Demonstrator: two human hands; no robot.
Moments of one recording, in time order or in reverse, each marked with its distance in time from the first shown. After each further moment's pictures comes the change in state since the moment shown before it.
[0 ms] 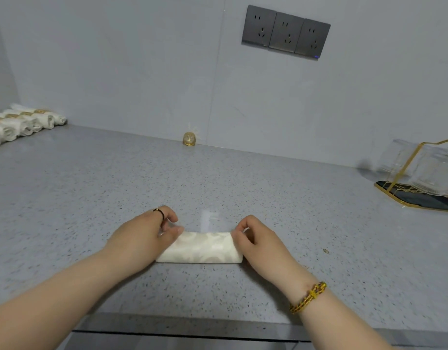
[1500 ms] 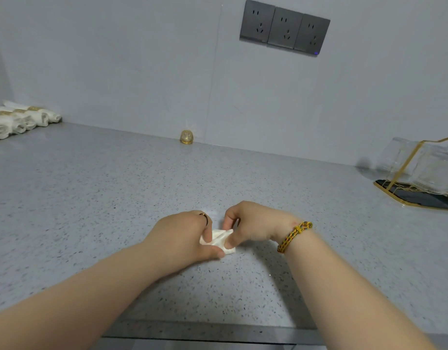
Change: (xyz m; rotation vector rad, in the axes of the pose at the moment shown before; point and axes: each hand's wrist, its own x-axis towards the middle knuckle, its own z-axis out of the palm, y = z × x) left_hand 0.018 0.044 0.020 0.187 -0.251 0.230; right_hand 0.048 -0.025 -0.029 -0.302 -0.498 0.035
